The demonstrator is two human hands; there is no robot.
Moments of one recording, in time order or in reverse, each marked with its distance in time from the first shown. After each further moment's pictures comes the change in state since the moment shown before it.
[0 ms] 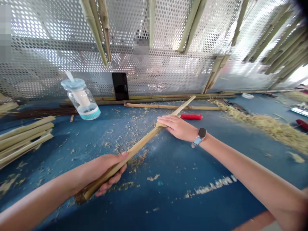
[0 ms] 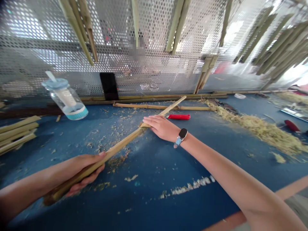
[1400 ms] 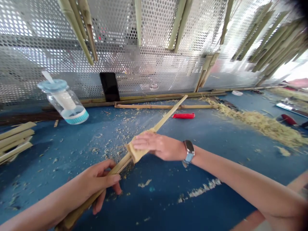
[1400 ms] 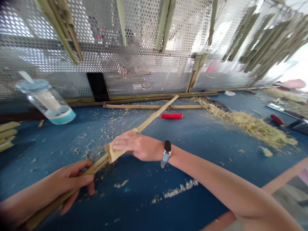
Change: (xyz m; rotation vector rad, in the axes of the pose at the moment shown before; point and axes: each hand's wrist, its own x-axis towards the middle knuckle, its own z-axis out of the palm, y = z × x) left_hand 0.002 -0.009 0.010 0.123 0.070 0.190; right_hand 0.006 -0.066 0.023 0.361 0.033 -0.365
